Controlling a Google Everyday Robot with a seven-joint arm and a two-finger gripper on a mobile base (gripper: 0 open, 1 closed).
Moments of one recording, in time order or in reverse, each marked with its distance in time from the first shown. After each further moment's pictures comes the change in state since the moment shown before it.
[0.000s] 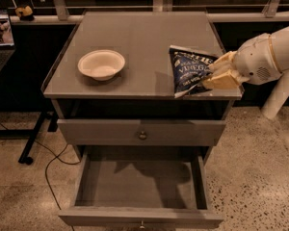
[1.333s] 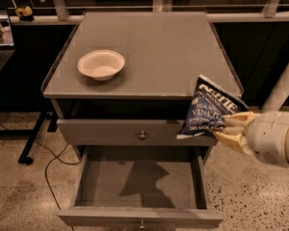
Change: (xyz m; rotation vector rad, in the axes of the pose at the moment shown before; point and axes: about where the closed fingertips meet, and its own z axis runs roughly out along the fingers) arm 0.062 0.102 -0.014 0.343 -0.020 0.168
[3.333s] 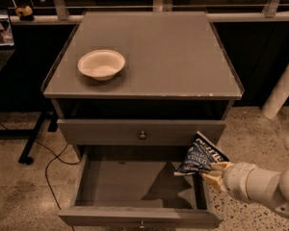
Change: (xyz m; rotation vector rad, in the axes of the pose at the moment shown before) arm 0.180 0.044 0.104 -0.052 0.125 0.257
